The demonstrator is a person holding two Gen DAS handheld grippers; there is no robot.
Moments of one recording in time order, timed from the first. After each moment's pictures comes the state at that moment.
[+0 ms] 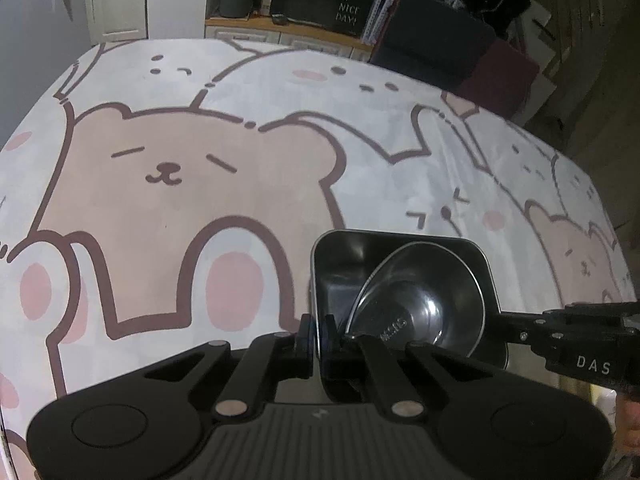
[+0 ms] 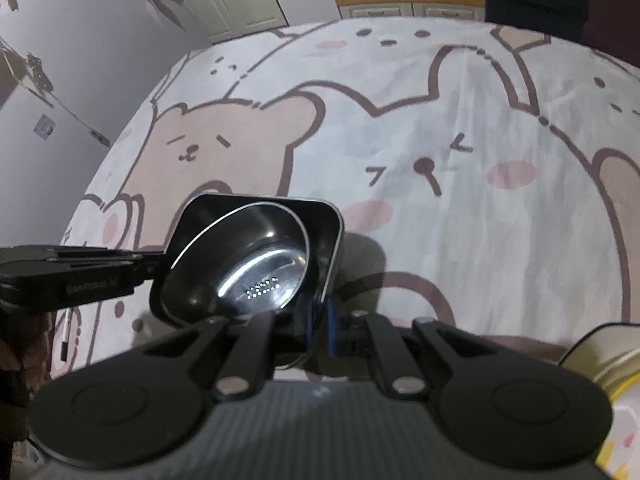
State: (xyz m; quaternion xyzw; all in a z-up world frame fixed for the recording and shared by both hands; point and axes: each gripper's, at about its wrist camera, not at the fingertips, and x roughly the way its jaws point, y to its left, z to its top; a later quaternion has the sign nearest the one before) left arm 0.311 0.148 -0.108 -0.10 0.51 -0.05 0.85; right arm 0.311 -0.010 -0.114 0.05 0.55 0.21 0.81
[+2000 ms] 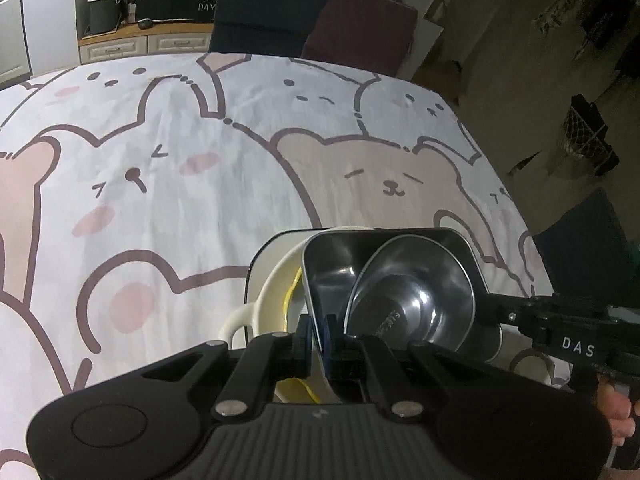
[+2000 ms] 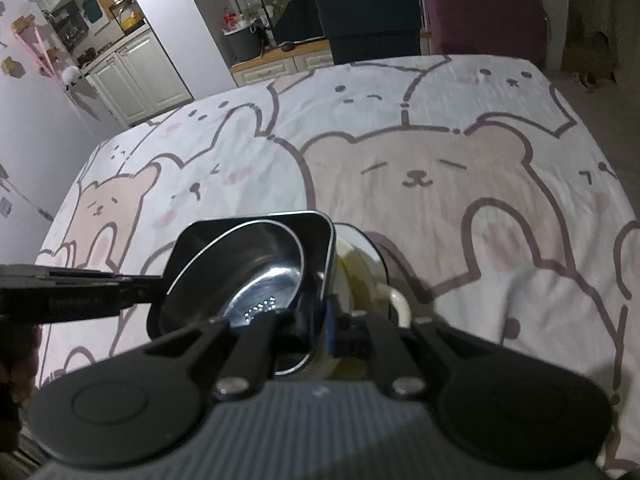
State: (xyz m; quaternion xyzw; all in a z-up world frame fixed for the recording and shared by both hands) left arm 0.258 -0.114 -0.075 -0.06 0.52 -0.19 0.83; right arm 0.171 -0.287 -0.052 0.10 0.50 0.08 0.86
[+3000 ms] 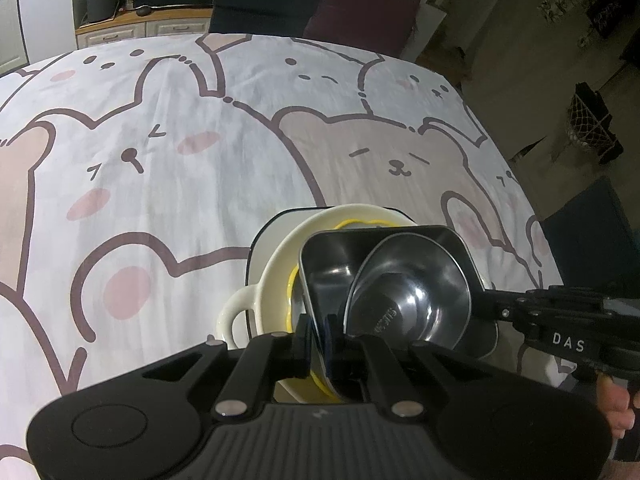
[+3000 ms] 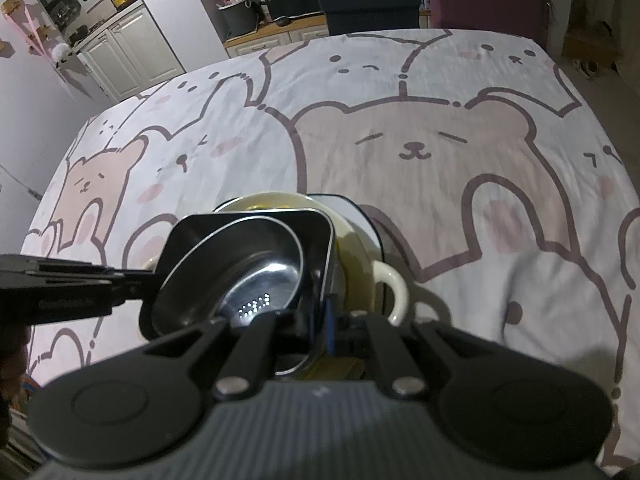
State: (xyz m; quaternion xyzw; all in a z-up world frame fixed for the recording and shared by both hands) left arm 0.260 -0.117 -0.087 -0.05 0.54 -0.19 0.82; right arm 0.188 -0.283 -0.072 0.09 0.53 0.08 0.84
